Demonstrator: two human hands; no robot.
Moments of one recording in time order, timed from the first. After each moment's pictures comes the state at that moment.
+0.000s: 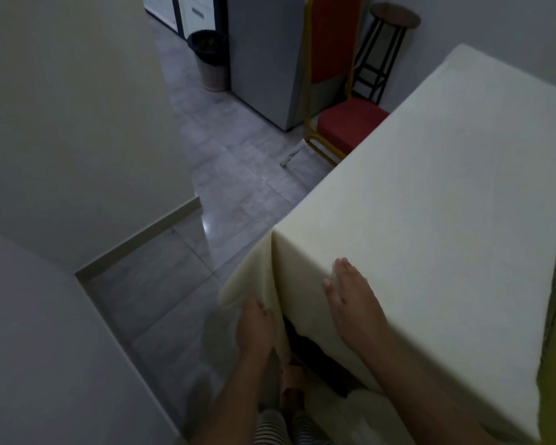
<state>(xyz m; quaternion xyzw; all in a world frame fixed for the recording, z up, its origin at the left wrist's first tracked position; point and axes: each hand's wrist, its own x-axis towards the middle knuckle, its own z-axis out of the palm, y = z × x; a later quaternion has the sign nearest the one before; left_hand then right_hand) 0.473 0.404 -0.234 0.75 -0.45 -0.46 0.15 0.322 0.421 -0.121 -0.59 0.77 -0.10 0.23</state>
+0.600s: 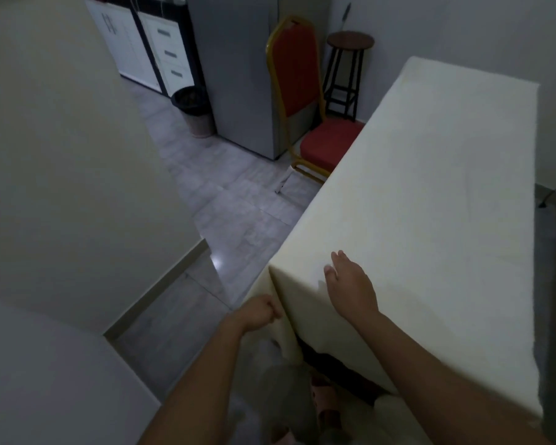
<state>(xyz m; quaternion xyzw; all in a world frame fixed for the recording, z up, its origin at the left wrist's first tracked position) 0.504 0.314 -0.152 0.55 -0.64 -0.53 -0.05 0.314 0.374 -0.091 -0.52 0.81 -0.18 0.21</state>
